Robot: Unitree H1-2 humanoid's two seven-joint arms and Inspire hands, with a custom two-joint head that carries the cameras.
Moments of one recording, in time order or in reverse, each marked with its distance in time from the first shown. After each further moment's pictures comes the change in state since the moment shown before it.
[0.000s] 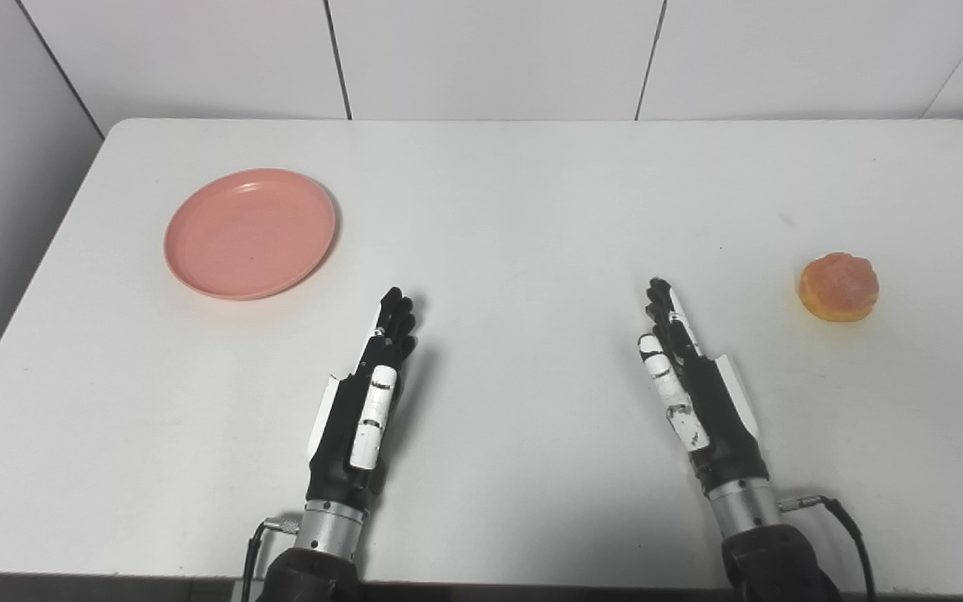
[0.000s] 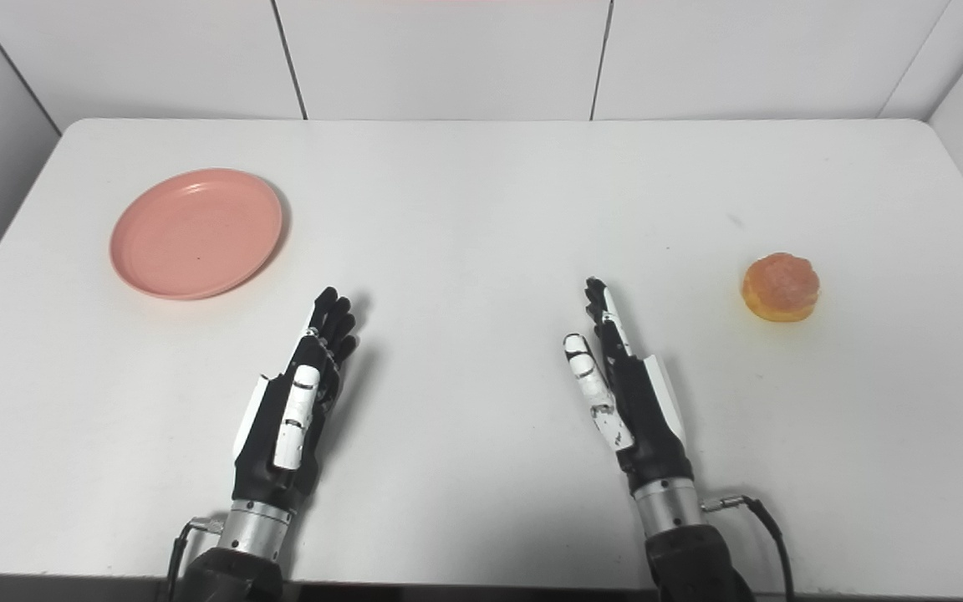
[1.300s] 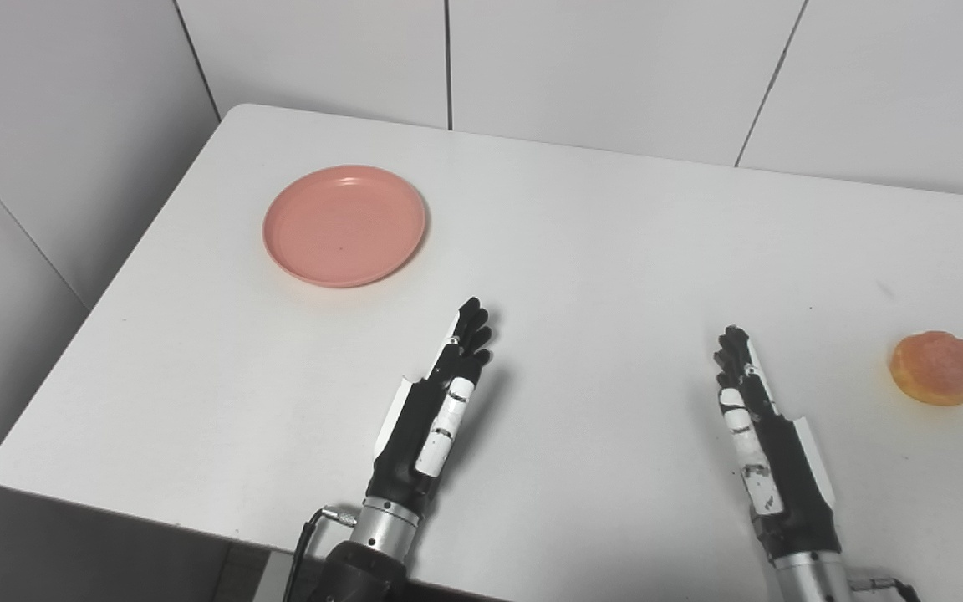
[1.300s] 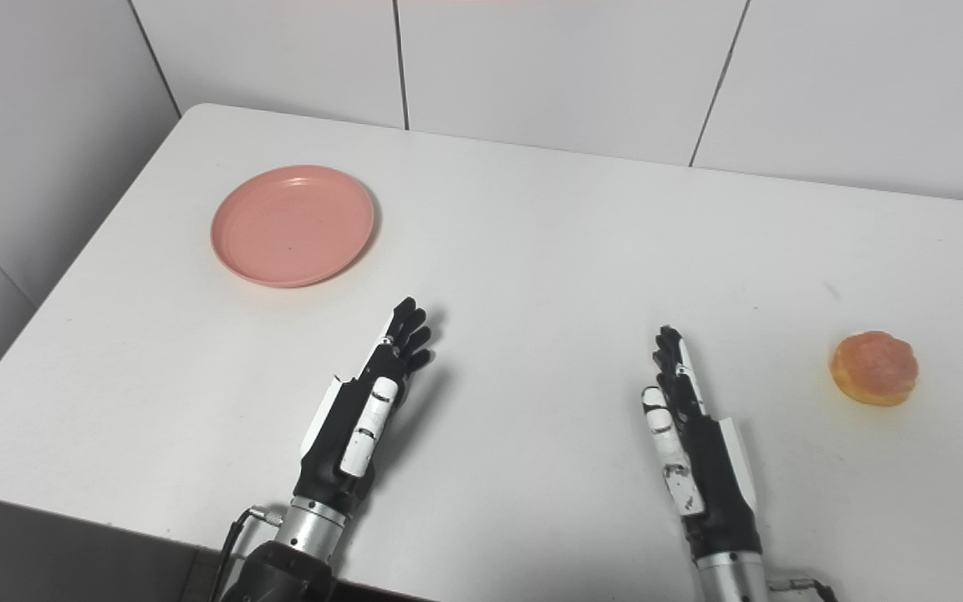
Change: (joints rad) left arm -0.003 -0.018 -0.047 0.061 0.095 -0.085 0.075; right arm -0.004 -0.049 -0.029 0.066 0.105 -0.143 0.064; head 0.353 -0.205
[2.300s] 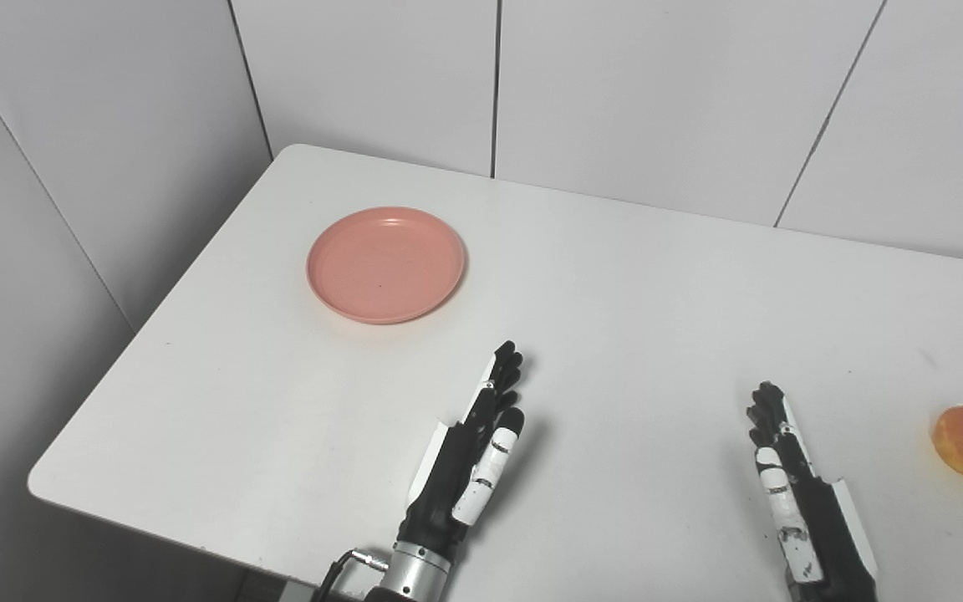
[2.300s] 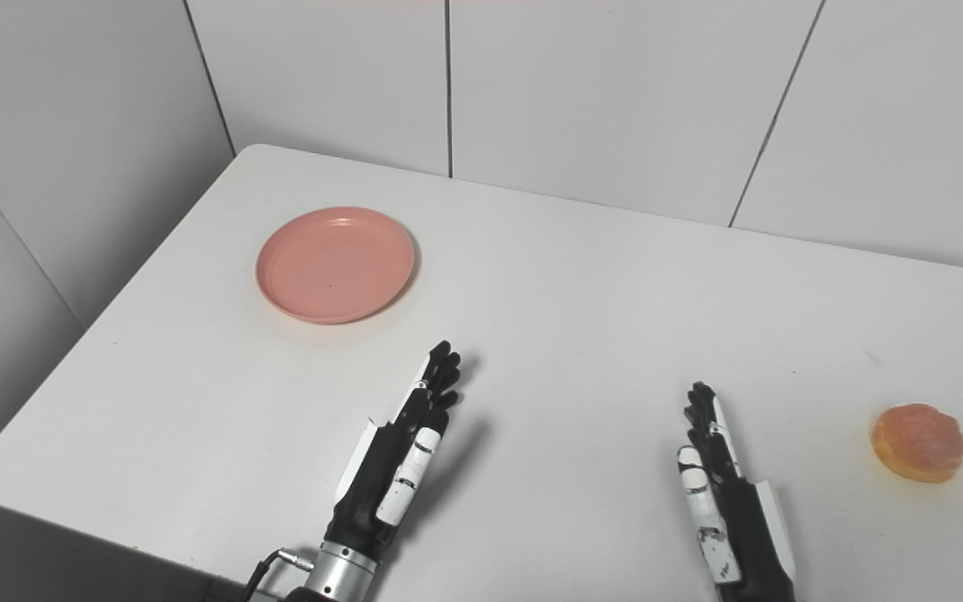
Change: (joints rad) left arm -0.006 -0.017 -0.026 0.028 0.109 -0.041 0.071; right arm 0.001 -0.015 -0.018 -0.005 -0.005 -0.010 0.029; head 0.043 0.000
